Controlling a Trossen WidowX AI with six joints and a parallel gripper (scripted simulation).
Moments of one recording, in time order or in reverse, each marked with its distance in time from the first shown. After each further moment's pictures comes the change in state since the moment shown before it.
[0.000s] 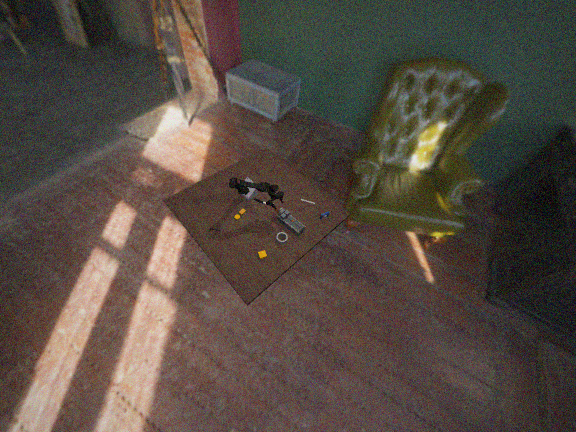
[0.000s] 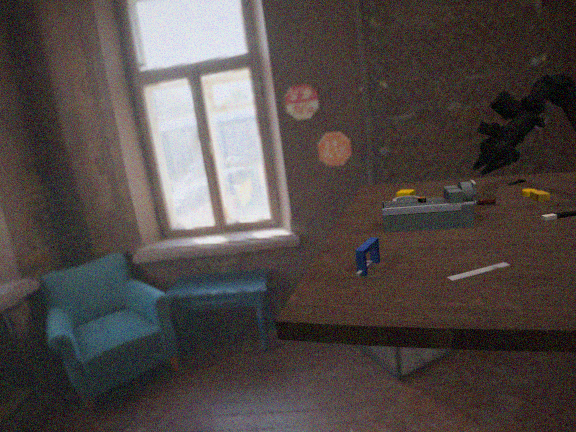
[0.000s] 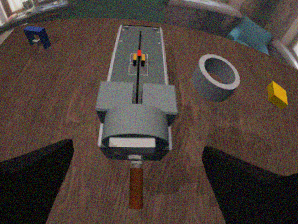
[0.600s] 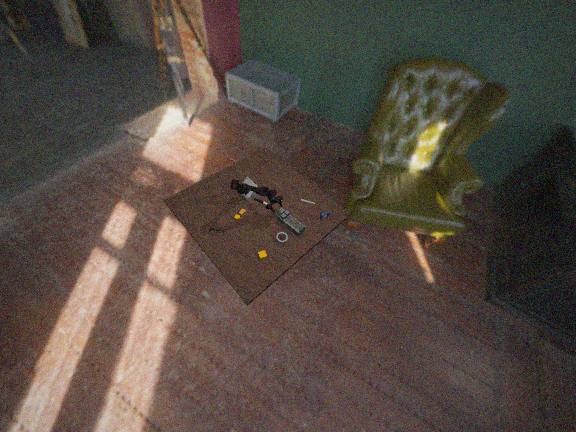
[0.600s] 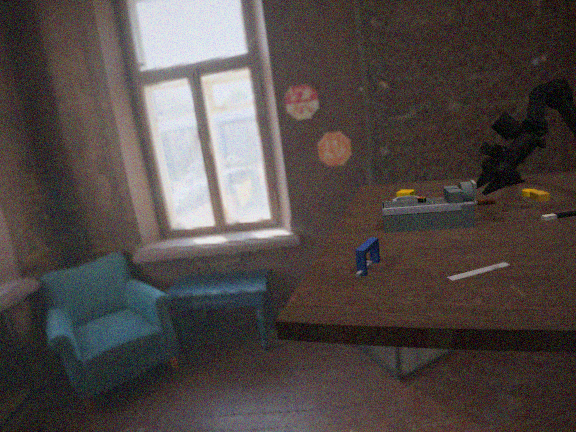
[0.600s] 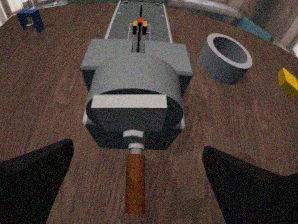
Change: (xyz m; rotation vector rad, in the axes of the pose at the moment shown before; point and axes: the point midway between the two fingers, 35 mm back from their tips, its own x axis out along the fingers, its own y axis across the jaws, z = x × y) arm 0.039 -0.003 -0.045 -0.004 -0.005 -0.004
